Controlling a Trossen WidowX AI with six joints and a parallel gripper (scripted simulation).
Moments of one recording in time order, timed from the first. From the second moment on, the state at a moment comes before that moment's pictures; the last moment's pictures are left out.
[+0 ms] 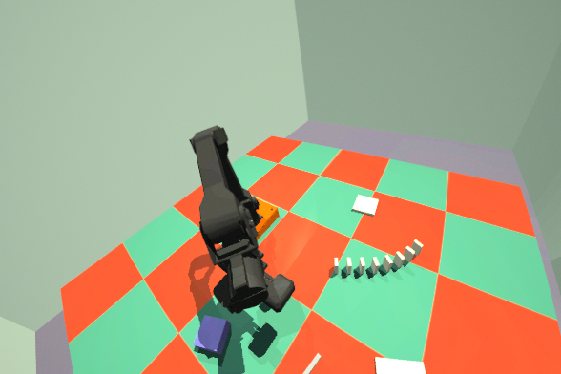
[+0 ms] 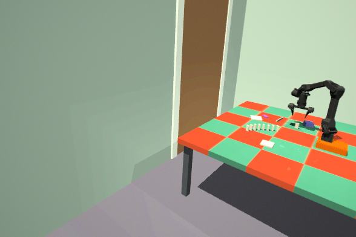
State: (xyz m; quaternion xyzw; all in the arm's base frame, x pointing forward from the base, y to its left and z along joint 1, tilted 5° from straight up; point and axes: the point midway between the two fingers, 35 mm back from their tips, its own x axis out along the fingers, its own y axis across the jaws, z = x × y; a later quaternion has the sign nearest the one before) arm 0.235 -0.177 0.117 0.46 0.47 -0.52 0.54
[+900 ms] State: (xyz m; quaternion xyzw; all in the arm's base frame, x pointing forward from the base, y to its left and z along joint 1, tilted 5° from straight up) arm 0.234 -0.182 0.044 0.47 0.47 -0.52 0.53
